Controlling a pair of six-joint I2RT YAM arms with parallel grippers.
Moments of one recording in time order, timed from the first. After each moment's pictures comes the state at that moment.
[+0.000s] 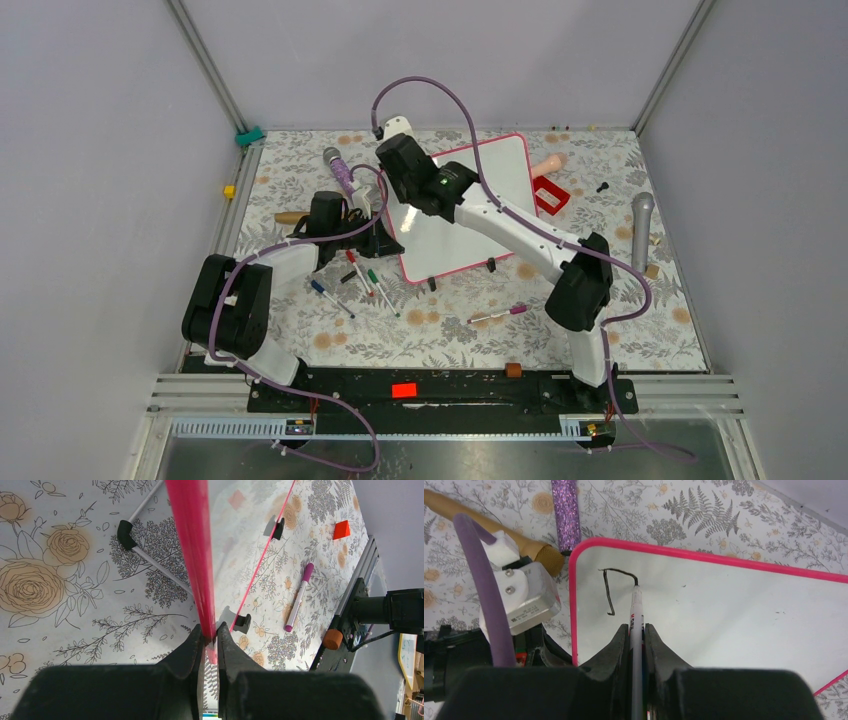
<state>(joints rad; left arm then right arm) -0.25 1.57 0.75 0.15 0.77 -0.27 0.90 2.00 2.01 -0.68 0.48 0.16</state>
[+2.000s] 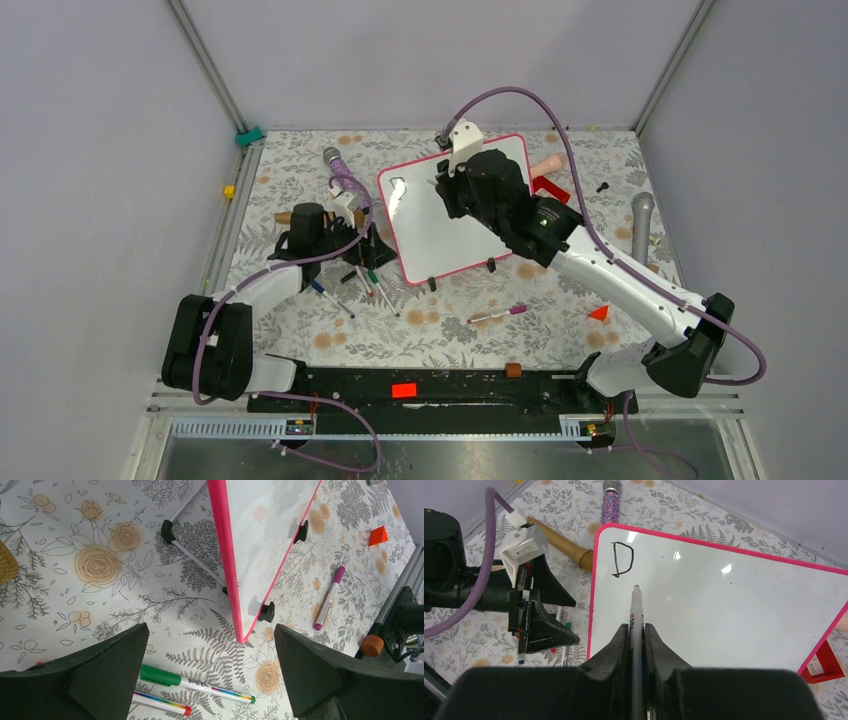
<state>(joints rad) -0.19 1.34 0.60 0.18 0.67 -0.18 0.87 1.40 1.46 -0.43 0.29 0.10</state>
